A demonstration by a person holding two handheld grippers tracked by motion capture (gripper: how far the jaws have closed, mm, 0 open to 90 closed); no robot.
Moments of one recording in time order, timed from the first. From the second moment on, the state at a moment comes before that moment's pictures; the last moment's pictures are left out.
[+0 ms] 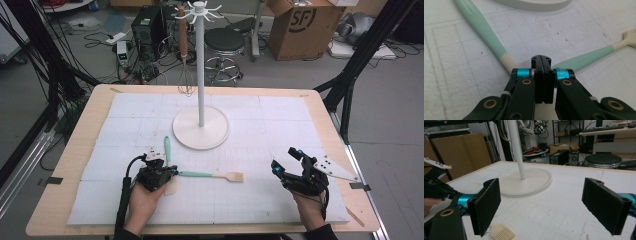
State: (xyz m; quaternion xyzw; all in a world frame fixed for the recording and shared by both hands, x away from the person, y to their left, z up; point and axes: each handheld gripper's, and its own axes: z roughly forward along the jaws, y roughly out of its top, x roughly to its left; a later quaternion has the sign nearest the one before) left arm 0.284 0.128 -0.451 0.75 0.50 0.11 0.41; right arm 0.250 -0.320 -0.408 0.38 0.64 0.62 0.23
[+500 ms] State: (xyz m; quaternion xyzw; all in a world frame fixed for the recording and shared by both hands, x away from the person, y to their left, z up) left arm 0.276 0.125 -0.448 0.75 0.49 0.10 0.43; right arm 0.251 -0.319 -0.409 0.38 0.65 0.62 0.23
